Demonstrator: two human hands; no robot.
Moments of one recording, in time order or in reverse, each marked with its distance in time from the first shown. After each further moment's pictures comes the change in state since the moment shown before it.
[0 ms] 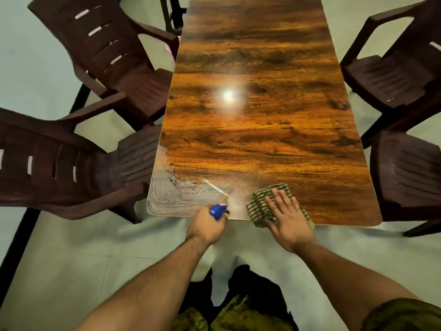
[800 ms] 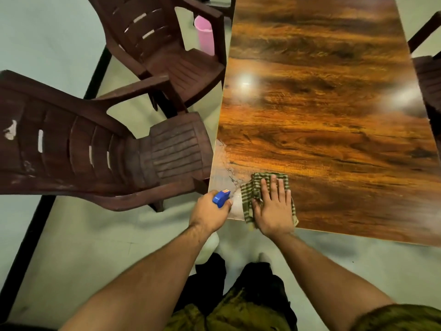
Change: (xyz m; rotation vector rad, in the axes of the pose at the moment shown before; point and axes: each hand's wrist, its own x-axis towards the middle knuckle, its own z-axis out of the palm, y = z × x) left_hand 0.056 -0.094 -0.164 -0.033 0.066 0.026; right_hand 0.118 -0.235 0.013 0.092 0.033 0.234
